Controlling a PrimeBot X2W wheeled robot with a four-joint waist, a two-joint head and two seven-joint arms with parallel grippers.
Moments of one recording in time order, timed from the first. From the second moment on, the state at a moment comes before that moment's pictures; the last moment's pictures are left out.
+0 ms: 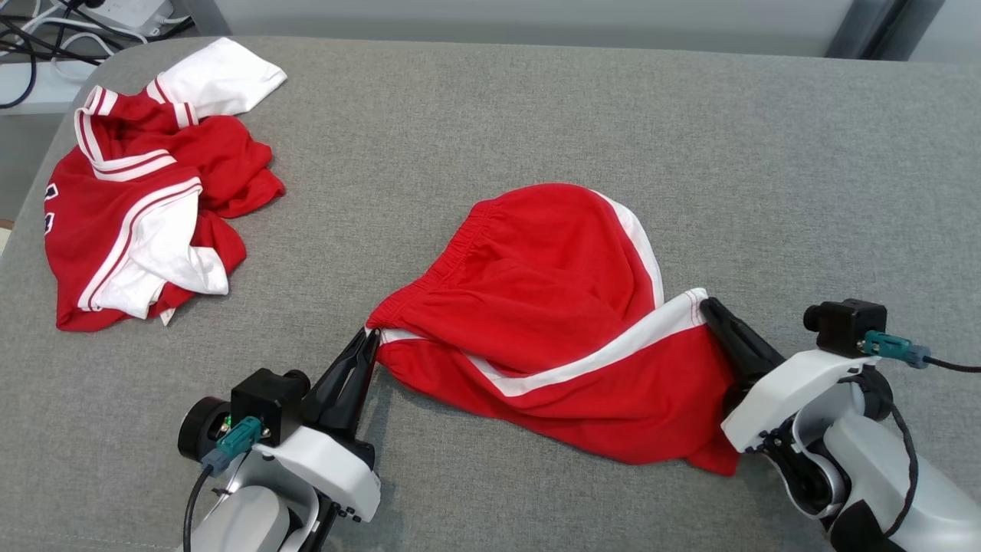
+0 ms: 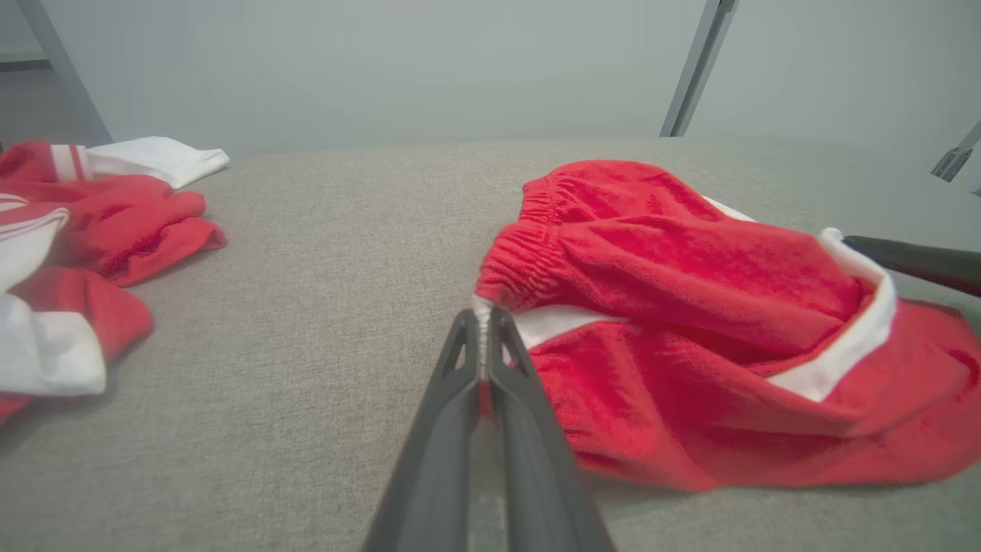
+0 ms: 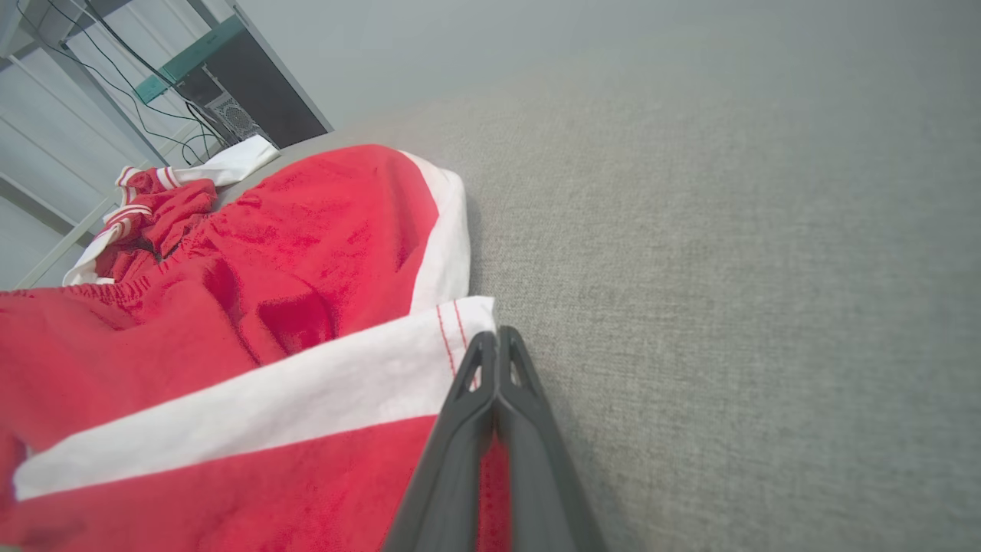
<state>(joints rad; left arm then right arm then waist) -0.31 0.33 -0.65 0.28 -0.60 0.12 -0.25 -0.52 -0.29 0.66 0.62 0.89 0.13 -0.20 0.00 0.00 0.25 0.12</state>
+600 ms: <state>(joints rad) -0.34 0.39 -0.56 0.03 -0.89 -0.12 -0.18 -0.47 -0.35 0.27 0.19 0.66 0.13 -0.25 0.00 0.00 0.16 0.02</state>
